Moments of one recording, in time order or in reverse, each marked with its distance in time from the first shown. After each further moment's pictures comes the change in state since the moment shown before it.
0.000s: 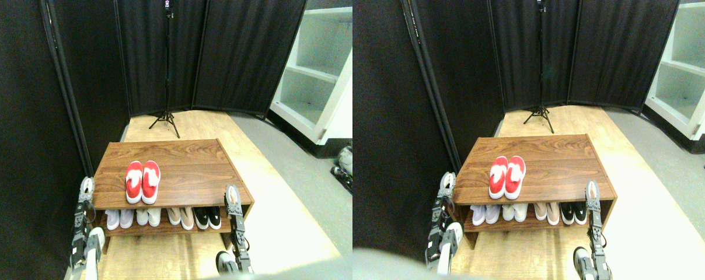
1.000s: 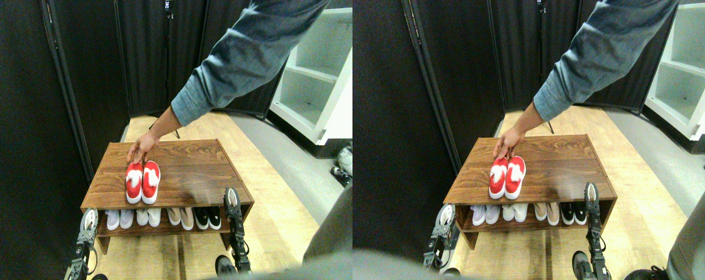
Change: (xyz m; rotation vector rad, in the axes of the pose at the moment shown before) right arm -0.007 0.001 -0.002 -0.018 -0.007 -0.016; left arm -0.087 -0.030 -0.030 -0.205 0.128 0.113
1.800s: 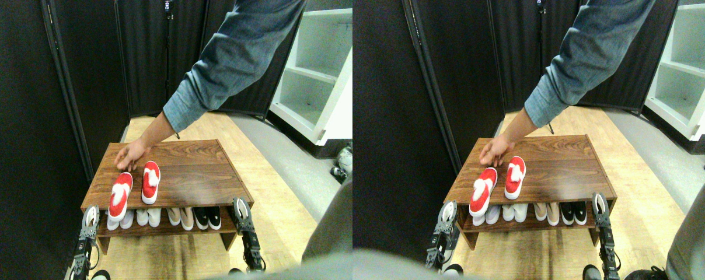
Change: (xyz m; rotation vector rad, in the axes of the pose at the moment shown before) right arm -0.023 0.009 0.021 -0.036 0.119 -0.051; left arm 0.008 0.001 -0.002 -0.021 -0.015 -0.018
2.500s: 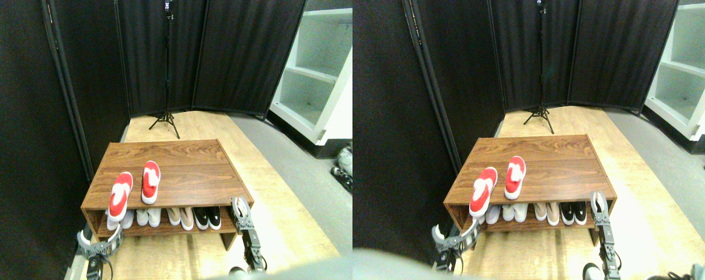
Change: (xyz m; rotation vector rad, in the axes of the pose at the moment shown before) right arm 0.001 0.003 -0.007 0.005 0.031 -0.053; left arm -0.042 -0.012 -0.036 -0.165 0.002 0.150
